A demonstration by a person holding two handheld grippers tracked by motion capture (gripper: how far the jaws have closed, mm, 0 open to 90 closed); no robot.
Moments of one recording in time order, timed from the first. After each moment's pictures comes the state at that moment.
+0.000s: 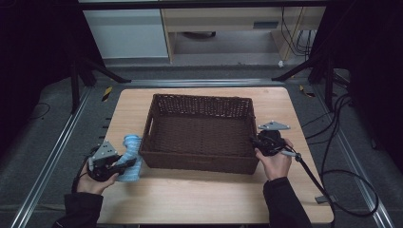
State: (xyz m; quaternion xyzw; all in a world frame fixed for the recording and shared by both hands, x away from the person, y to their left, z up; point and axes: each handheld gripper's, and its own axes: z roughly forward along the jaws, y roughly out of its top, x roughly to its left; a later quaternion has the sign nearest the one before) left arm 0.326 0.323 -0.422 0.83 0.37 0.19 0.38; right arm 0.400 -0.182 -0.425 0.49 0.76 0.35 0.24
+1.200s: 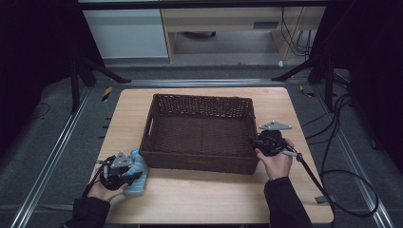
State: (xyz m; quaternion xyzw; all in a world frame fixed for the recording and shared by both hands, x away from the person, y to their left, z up) left arm 0.326 0.304 -0.469 0.87 0.37 0.15 0.29; right arm 0.401 -0.186 -0.426 0.49 0.76 0.36 0.23
